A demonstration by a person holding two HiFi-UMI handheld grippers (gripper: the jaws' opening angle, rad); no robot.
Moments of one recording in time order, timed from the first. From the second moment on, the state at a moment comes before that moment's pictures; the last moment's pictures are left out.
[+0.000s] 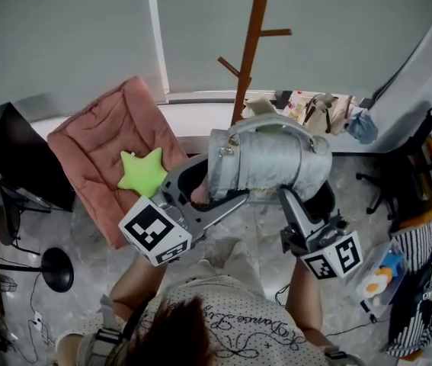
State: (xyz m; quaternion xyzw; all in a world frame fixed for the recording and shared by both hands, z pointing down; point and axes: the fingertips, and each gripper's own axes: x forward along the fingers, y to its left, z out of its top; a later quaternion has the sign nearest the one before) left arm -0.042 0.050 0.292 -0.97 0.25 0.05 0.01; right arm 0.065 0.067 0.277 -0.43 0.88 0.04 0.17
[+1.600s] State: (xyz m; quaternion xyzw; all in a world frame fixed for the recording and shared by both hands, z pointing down) left arm 0.035 -0.193 0.285 -0.96 0.26 0.02 0.02; right arm 0.144 -0.184 0.271 -0.40 0.90 0.02 0.18
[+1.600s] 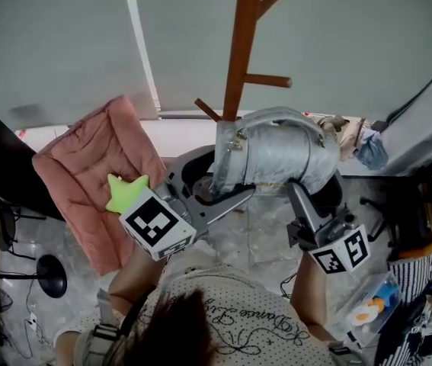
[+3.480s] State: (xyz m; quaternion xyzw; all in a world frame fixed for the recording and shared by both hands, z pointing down) left arm 0.054 -0.233 0.278 -0.96 0.28 -0.02 0.02; right arm 0.167 -0.282 0.266 -0.25 0.95 -0.09 0.18
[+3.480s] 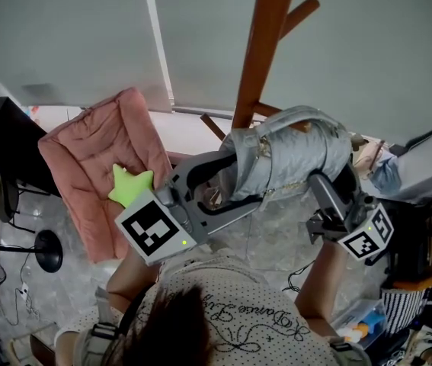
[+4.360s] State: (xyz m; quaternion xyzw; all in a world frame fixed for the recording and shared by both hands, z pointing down) left arm 0.037 -0.240 0.309 -0.95 0.31 -0.06 -0.01; right arm 0.145 -0.297 0.294 -0.24 0.95 -0.12 0.14
